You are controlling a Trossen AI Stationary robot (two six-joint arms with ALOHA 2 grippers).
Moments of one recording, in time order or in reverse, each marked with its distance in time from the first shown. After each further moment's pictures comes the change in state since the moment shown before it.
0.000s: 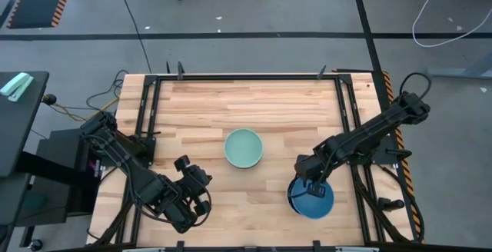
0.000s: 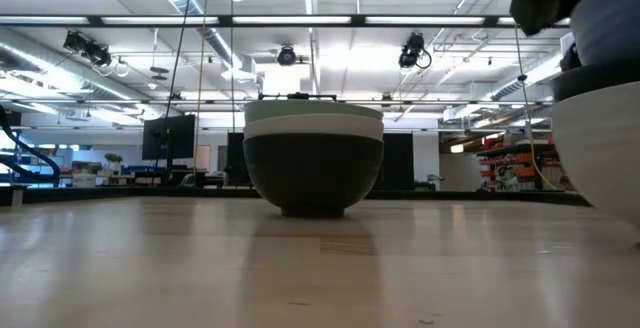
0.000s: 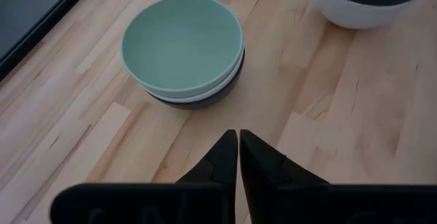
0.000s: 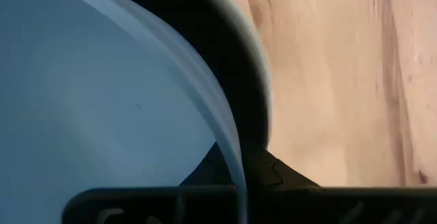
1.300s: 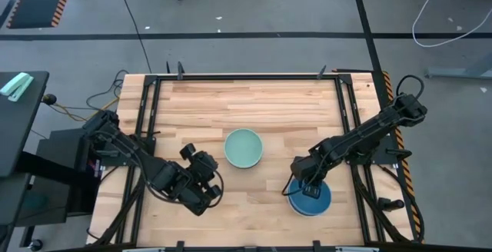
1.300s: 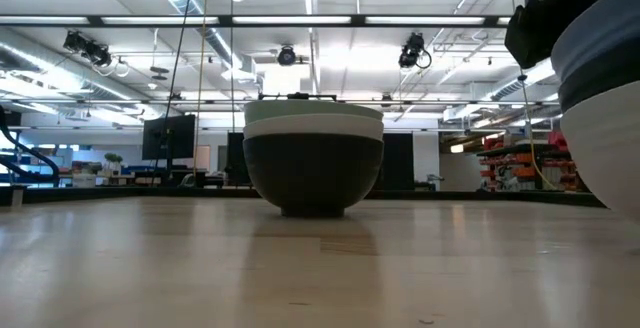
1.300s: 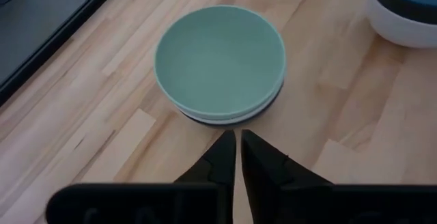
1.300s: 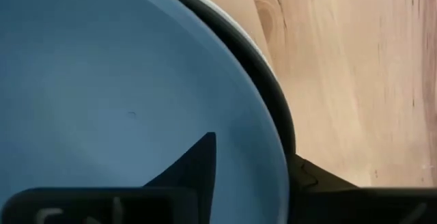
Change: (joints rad) left arm 0.136 0.000 0.000 0.002 0.010 0.046; right arm -0.029 0.047 -0.076 0.135 -0.024 0.013
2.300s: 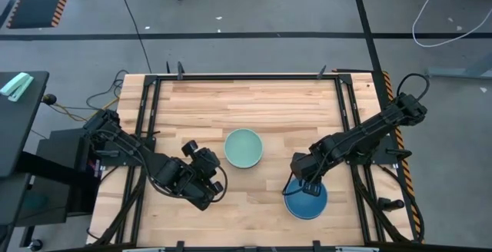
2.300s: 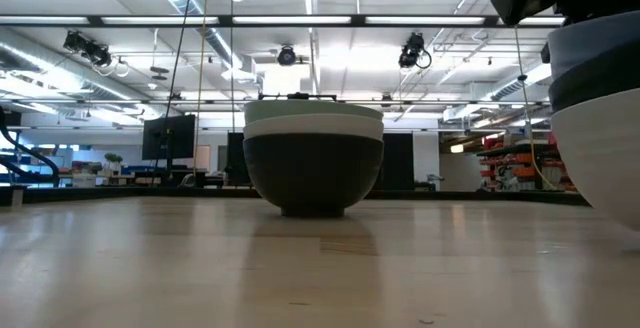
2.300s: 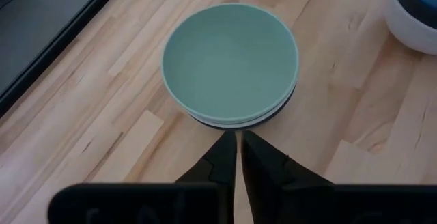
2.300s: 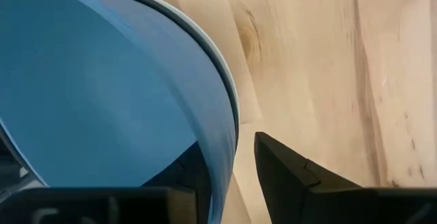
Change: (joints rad) left arm 0.043 0.000 0.000 0.002 0.024 0.052; right arm 0.010 0.001 0.163 -0.187 0.089 -0.043
